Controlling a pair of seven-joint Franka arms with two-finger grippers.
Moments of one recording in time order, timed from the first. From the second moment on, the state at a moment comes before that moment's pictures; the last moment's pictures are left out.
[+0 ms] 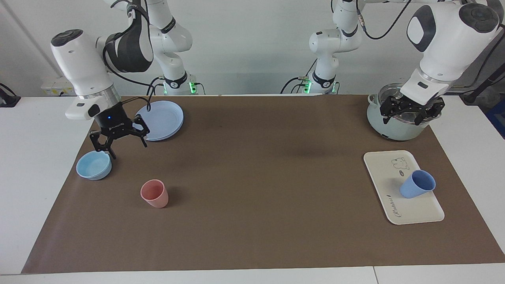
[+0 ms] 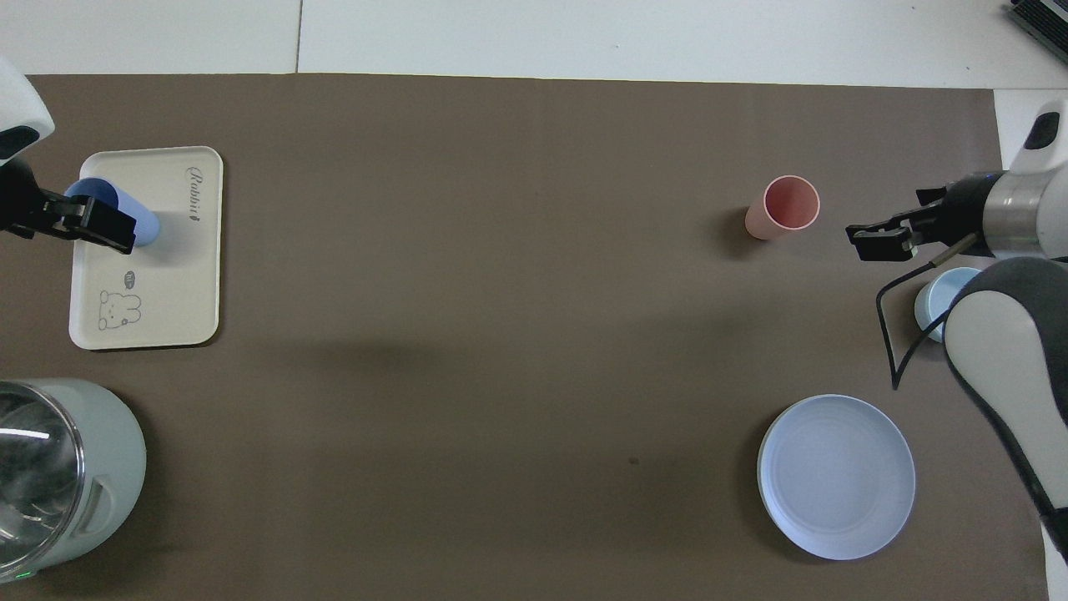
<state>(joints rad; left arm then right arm) 0.06 0.13 -0.13 -1.46 0.10 1.55 0.13 0.04 0.00 -0.05 -1.88 0.06 2.14 -0.46</state>
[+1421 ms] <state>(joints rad) 0.07 0.03 -0.13 -1.50 0.00 1.48 0.07 0.08 -0.03 -0.06 -1.55 -0.03 1.50 -0.05</state>
